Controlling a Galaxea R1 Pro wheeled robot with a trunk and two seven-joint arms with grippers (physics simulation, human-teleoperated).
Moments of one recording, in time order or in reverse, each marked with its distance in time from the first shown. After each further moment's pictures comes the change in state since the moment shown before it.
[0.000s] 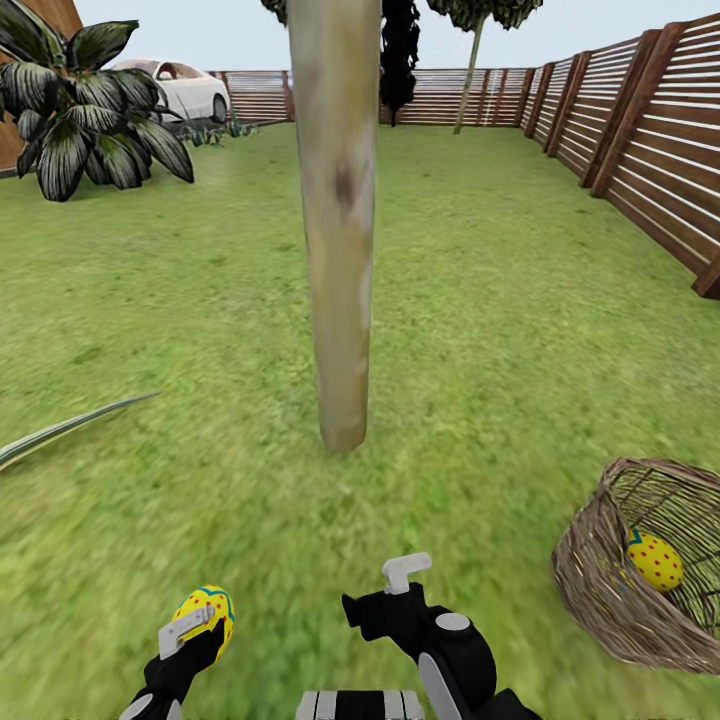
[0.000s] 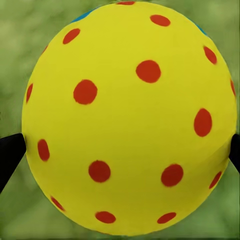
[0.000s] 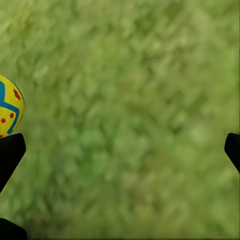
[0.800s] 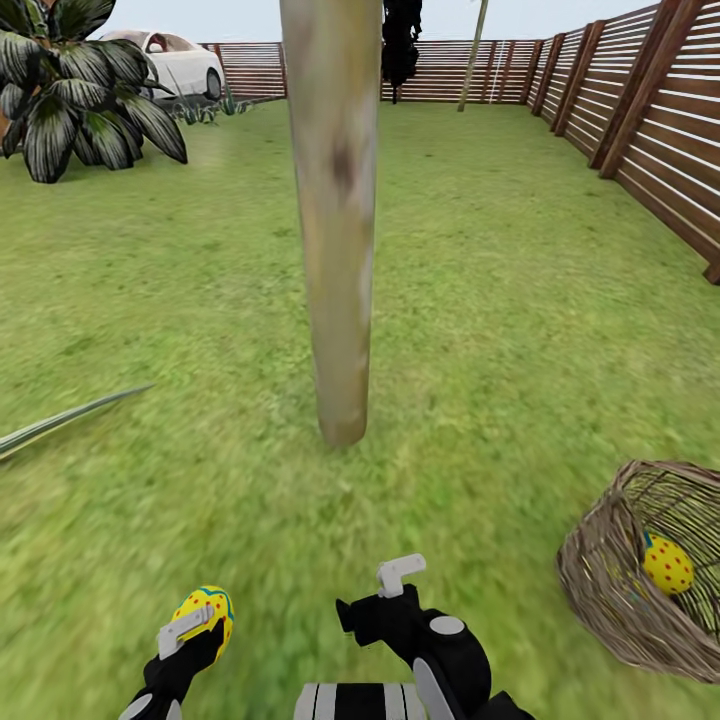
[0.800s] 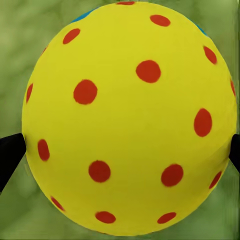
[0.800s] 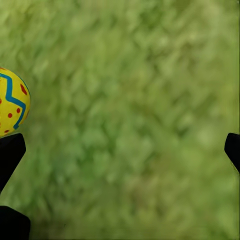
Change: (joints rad) left arm 0.002 0.000 0.000 -0.004 0.003 0.003 0.000; right arm 0.000 -0.001 0.031 0.000 0.003 0.000 0.000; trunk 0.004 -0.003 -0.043
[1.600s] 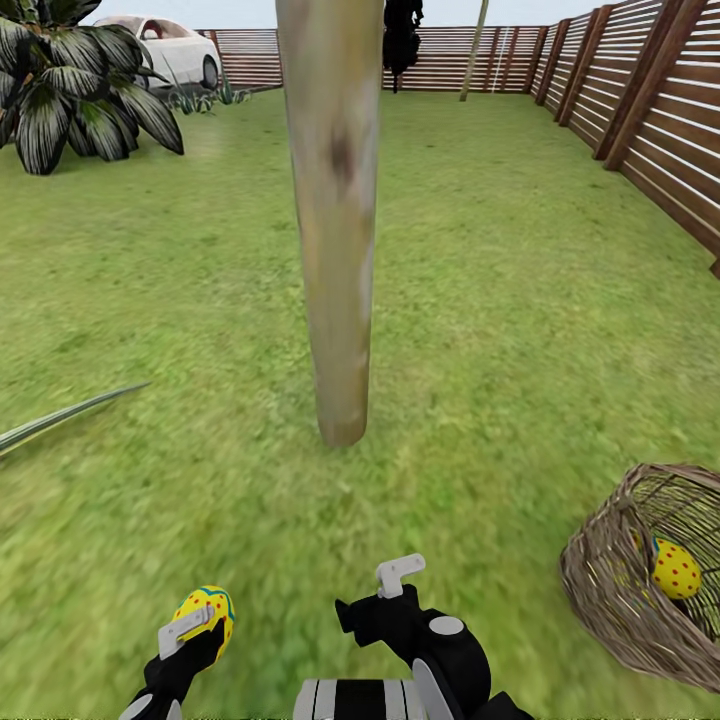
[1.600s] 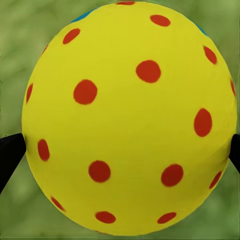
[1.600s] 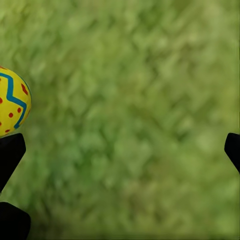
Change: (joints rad) left arm 0.000 0.000 -0.001 0.001 0.000 -0.002 -0.001; right arm 0.000 0.000 0.003 0.000 0.000 0.000 0.000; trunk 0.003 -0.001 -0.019
